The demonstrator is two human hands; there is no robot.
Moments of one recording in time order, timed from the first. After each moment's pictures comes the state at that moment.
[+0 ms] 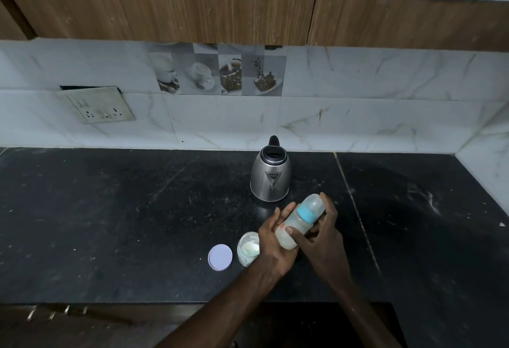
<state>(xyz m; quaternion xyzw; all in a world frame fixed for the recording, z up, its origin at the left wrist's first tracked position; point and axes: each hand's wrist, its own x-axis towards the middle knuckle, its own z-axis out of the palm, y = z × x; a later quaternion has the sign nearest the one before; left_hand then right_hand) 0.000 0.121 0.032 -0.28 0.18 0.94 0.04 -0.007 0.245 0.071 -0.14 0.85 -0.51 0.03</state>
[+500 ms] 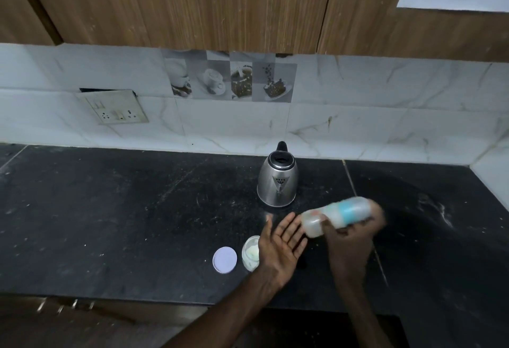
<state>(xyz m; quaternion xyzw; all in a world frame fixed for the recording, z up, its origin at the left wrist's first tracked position) 0.008 0.120 0.018 -0.31 0.23 0.92 0.01 -0.021 0.250 0.085 -0.01 0.78 -0.61 -0.10</state>
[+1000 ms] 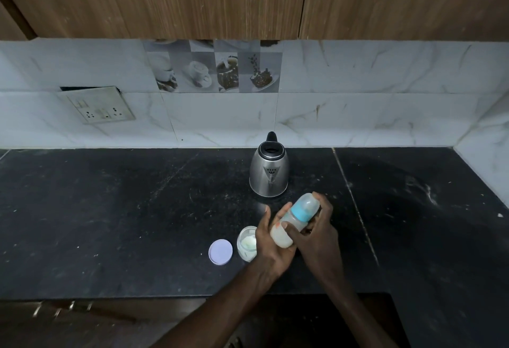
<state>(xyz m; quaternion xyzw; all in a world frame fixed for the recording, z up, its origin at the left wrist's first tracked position) 0.016 0.126 0.020 -0.27 0.18 0.95 0.04 0.009 0.238 0.077 -0.10 0.84 -0.53 0.02</state>
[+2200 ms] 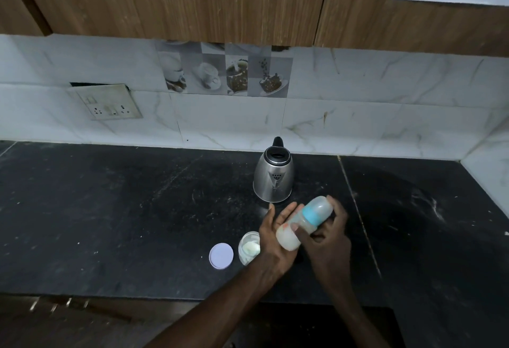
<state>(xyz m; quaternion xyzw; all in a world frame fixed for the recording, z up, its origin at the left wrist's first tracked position) 0.000 0.120 0.039 -0.28 0.19 0.94 0.02 0.010 0.236 0.090 -0.06 0.80 -0.60 -0.01</state>
